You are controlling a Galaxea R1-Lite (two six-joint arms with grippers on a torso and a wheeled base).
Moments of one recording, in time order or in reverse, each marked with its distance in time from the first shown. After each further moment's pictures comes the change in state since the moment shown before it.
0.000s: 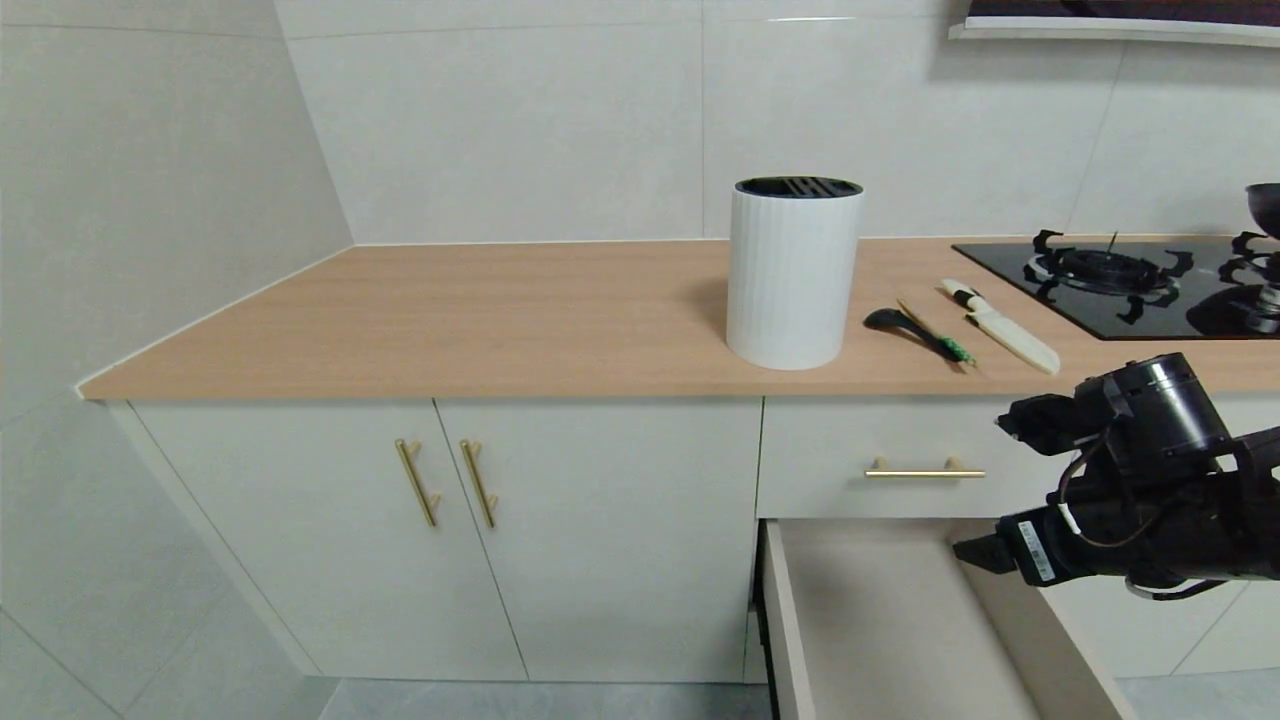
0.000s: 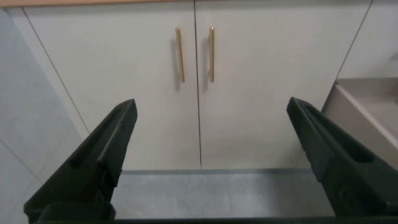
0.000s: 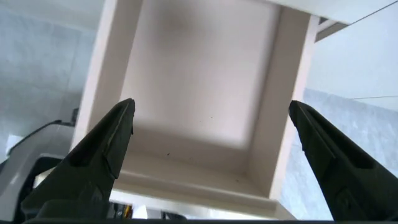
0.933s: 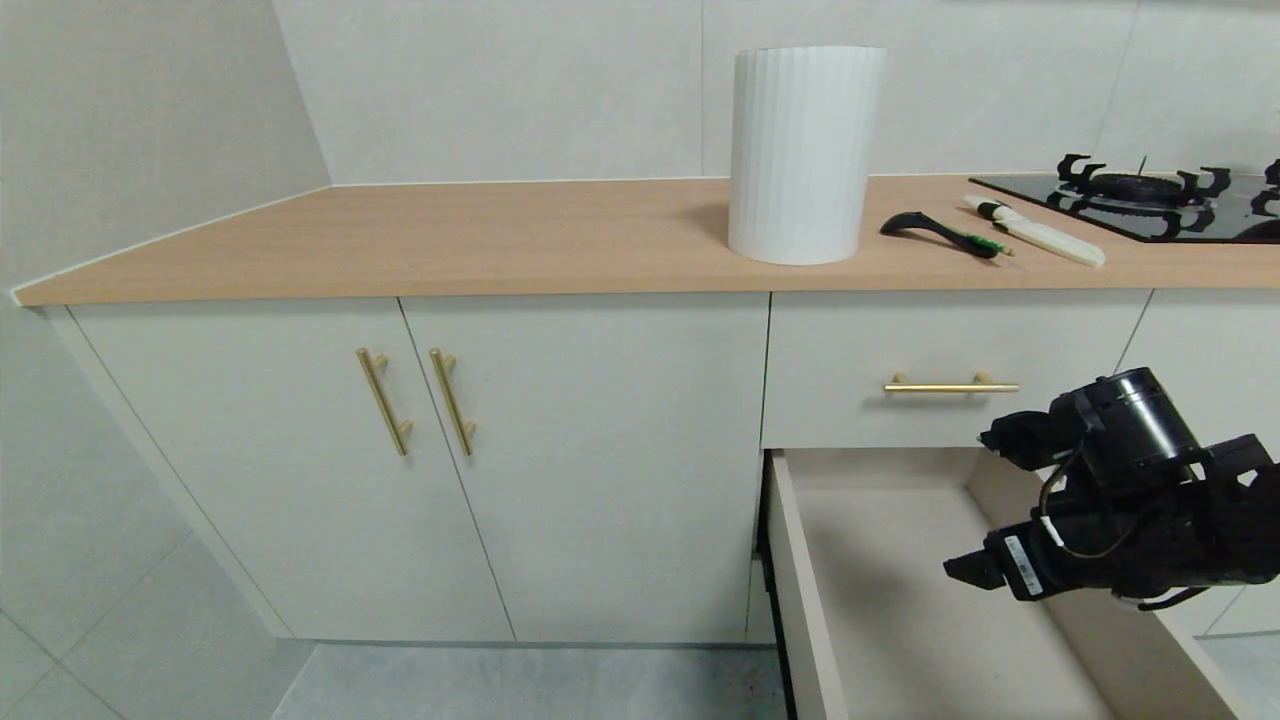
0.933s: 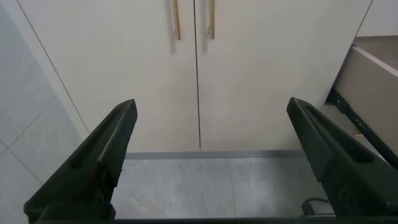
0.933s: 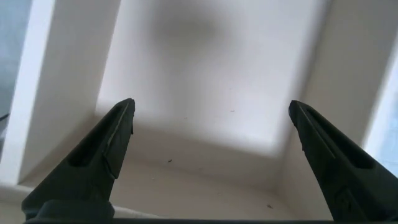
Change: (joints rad) left arm 0.000 0.000 0.000 0.002 0.000 0.000; right arm 0.013 0.041 0.000 0.014 0.016 0.000
